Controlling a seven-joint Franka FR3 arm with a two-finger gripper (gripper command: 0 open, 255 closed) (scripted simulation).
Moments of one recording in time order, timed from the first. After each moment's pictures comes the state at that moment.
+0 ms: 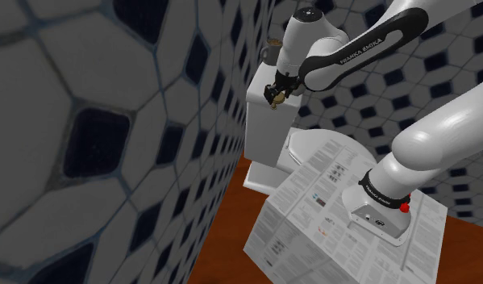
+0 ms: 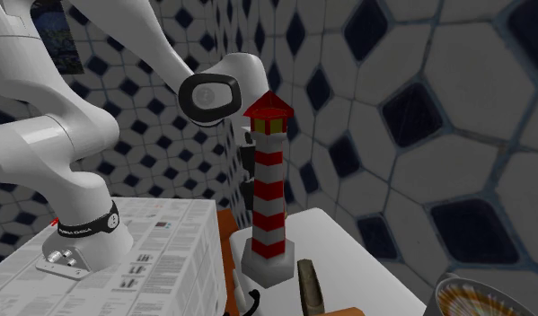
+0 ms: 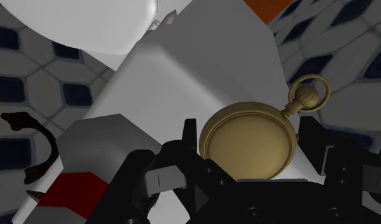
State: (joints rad) arm -0.36 -0.19 0.38 -2.61 -0.40 2.57 0.66
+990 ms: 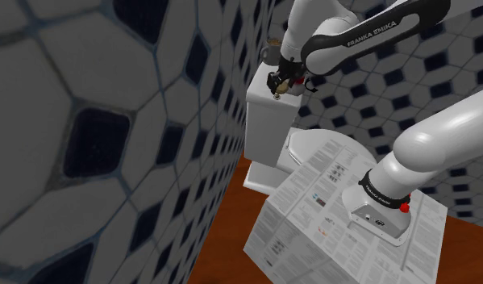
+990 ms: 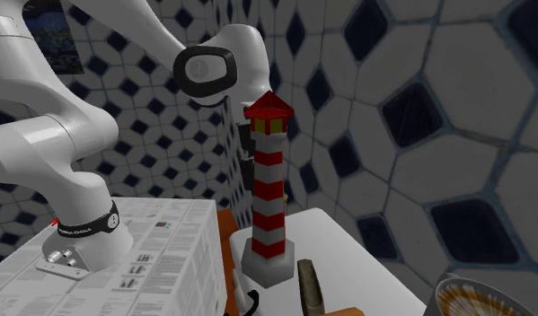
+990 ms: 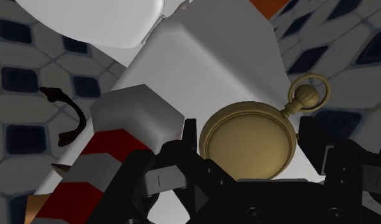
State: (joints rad) arm -0.32 -0.30 0.35 -2.58 -0.29 2.44 0.56
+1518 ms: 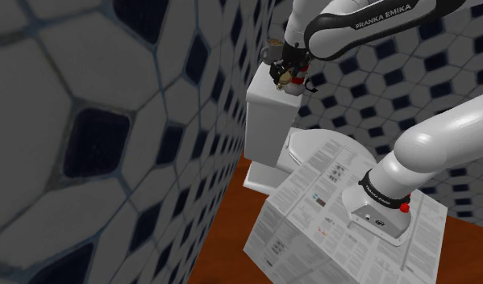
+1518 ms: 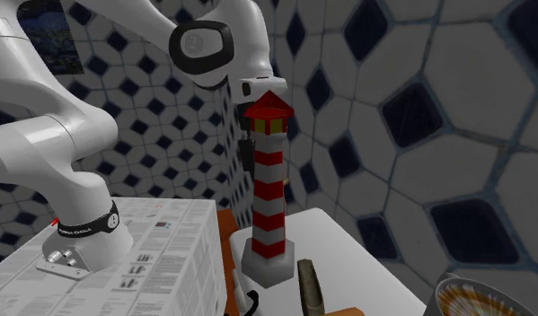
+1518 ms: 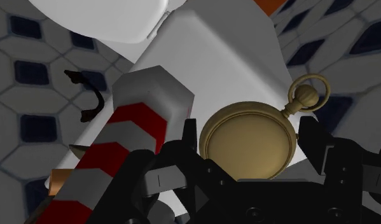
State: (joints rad) arm -0.29 -0.36 0.32 -2.53 -0.24 2.33 0.50
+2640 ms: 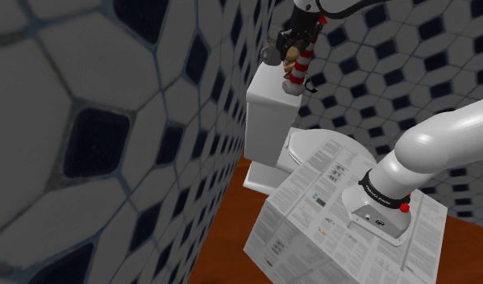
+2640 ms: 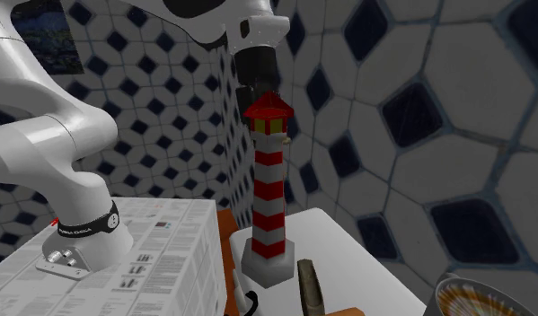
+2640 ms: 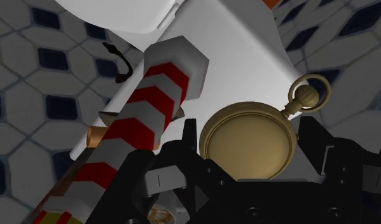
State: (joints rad) arm -0.27 -0.44 0.29 -2.36 -0.19 2.10 0.41
